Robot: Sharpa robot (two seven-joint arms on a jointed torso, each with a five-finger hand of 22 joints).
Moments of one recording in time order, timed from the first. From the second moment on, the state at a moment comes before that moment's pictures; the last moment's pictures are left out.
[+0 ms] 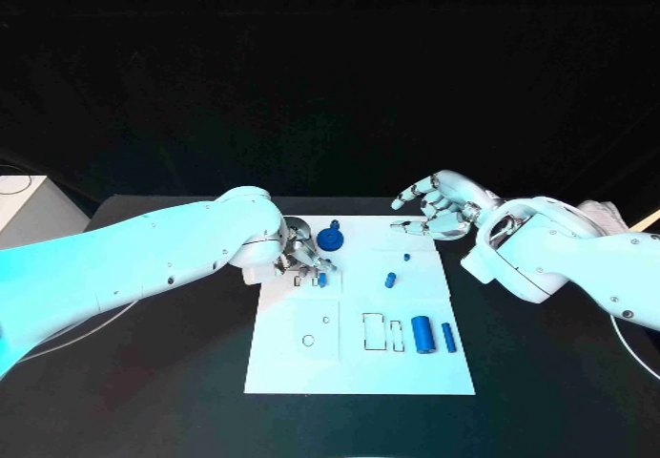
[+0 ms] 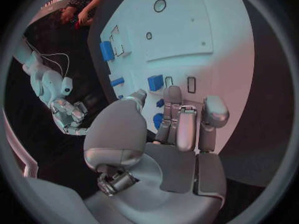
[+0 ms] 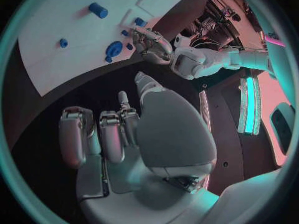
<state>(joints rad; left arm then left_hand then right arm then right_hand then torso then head) 1.35 -0.55 -0.10 1.28 -0.91 0.21 -0.60 1.11 -0.08 0.18 0.29 0.13 0.79 0.11 0.70 0.67 1.03 0.04 0.93 0.70 1.45 -0.01 1.46 1.31 0.12 1.20 0.10 1.38 1.06 1.39 -0.91 -0.16 1.67 -1.03 -0.46 -0.11 1.43 -0.18 0.19 0.28 0.21 0.89 0.17 0.12 0.41 1.43 0.09 1.43 1.31 1.47 0.02 1.56 1.31 0.02 1.47 0.12 1.44 1.31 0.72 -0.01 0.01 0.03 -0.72</state>
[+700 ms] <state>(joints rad) 1.35 -0.55 -0.10 1.29 -0.91 0.26 -0.60 1.14 -0.06 0.21 0.29 0.14 0.79 0.11 0.70 0.68 1.03 0.04 0.95 0.71 1.45 -0.02 1.47 1.31 0.12 1.21 0.10 1.39 1.07 1.39 -0.90 -0.16 1.66 -1.03 -0.45 -0.11 1.43 -0.18 0.19 0.28 0.22 0.89 0.17 0.12 0.41 1.43 0.09 1.43 1.31 1.47 0.02 1.56 1.31 0.02 1.47 0.12 1.43 1.31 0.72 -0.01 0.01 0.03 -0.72</state>
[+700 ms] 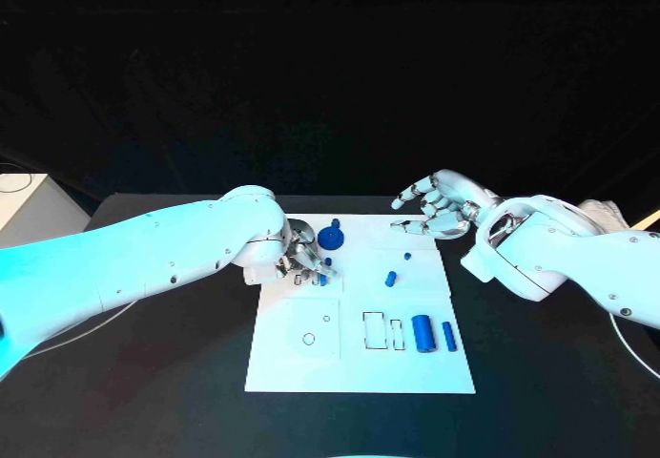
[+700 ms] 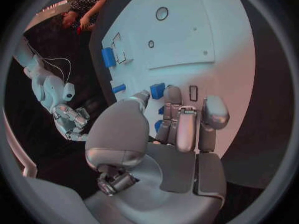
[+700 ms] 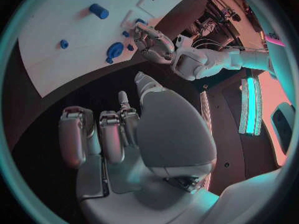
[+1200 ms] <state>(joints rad) 1.35 -0.55 -0.10 1.29 -0.89 0.25 -0.60 1.26 -0.08 0.53 0.26 0.13 0.79 0.10 0.70 0.72 1.04 0.03 0.98 0.72 1.46 -0.03 1.48 1.31 0.12 1.22 0.09 1.40 1.09 1.39 -0.90 -0.16 1.65 -1.03 -0.44 -0.12 1.43 -0.18 0.19 0.28 0.22 0.89 0.17 0.12 0.41 1.43 0.09 1.43 1.31 1.47 0.02 1.56 1.31 0.02 1.47 0.12 1.43 1.31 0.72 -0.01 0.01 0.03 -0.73</state>
